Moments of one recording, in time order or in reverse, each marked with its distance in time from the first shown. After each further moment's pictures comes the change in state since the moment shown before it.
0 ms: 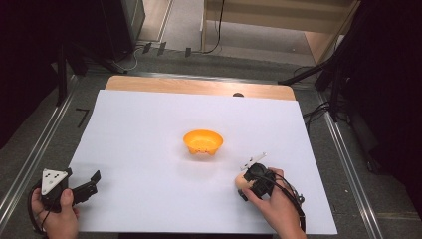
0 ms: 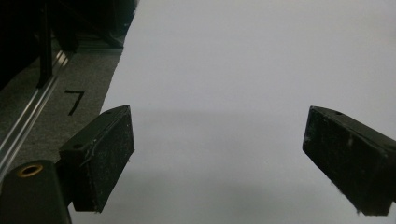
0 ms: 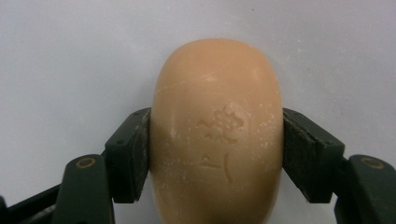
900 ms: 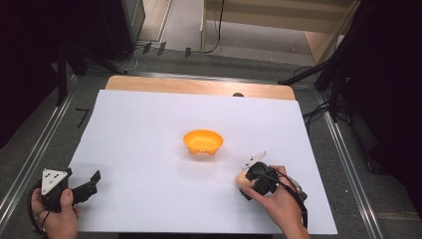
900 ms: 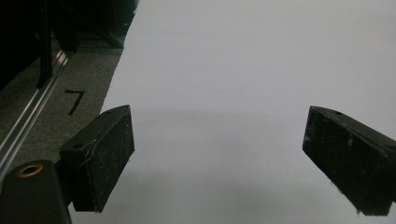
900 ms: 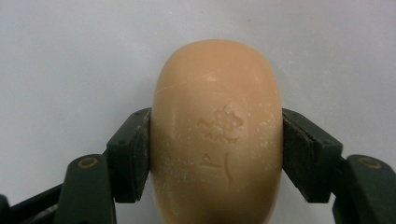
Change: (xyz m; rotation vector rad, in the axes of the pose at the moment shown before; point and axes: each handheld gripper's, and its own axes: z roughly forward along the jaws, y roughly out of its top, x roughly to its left) left arm 0.000 0.000 0.000 0.000 0.000 0.000; right arm -0.006 0.002 -0.008 -0.021 0.012 -0.091
